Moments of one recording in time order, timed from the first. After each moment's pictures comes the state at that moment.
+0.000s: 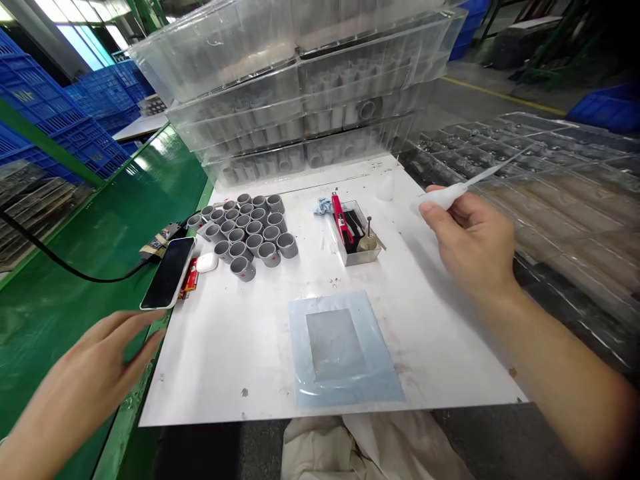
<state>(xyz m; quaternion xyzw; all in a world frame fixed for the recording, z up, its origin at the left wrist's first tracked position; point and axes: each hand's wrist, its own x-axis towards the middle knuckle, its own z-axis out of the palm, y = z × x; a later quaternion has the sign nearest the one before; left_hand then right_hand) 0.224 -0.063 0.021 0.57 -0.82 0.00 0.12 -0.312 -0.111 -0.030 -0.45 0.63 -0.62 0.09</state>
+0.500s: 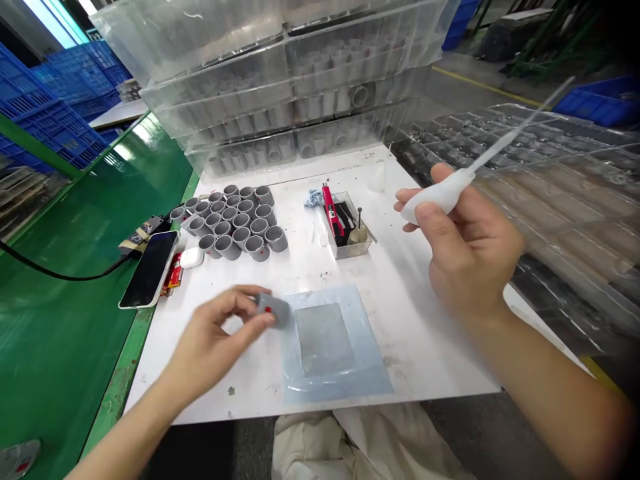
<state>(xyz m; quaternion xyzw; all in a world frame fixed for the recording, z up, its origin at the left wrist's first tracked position) 0.061 -0.074 -0.005 0.51 -0.73 -0.39 0.26 -0.264 -0.086 -0.014 -0.50 0.47 -0.72 0.11</state>
